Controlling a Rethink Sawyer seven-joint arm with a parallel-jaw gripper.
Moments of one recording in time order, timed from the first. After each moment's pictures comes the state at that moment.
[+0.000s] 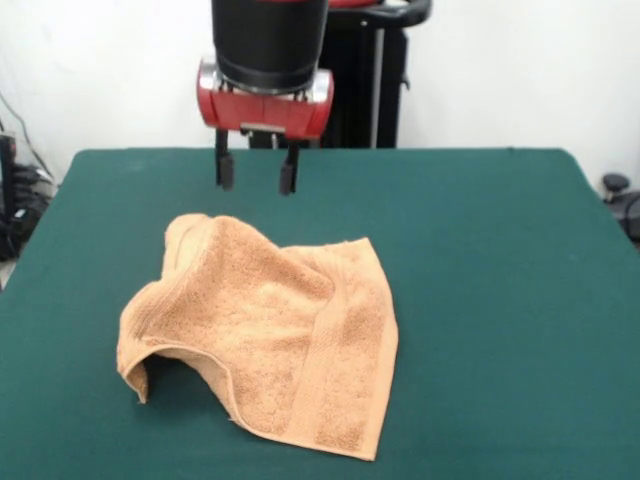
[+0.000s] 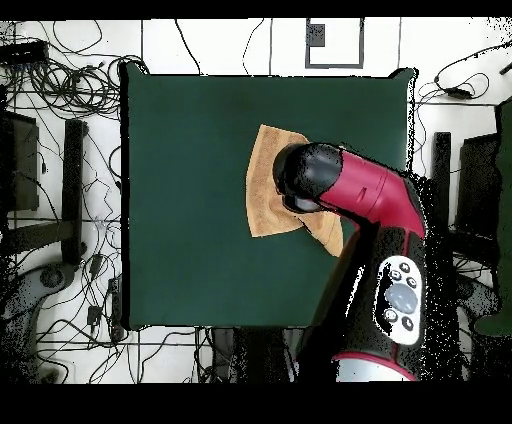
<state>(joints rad) -0.11 -0.55 -0.28 1.37 0.13 0.86 1.41</state>
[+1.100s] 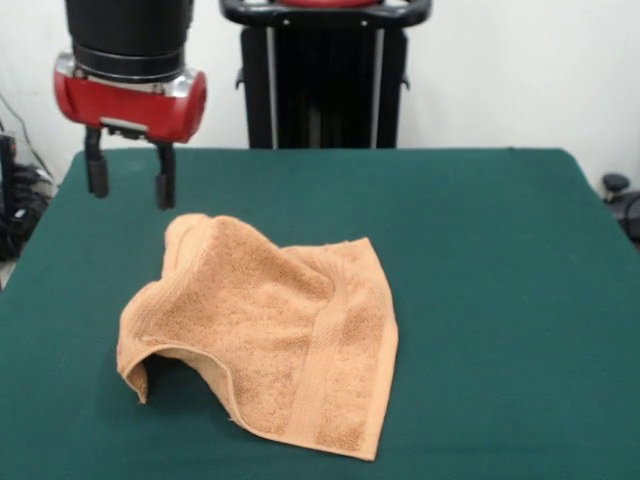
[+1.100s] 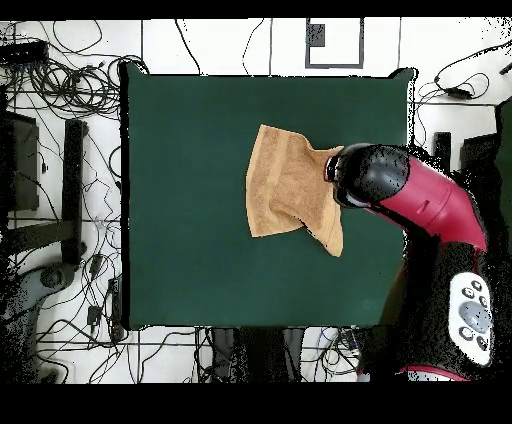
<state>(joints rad) -0.27 -0.56 -0.24 1.35 0.13 0.72 1.41</state>
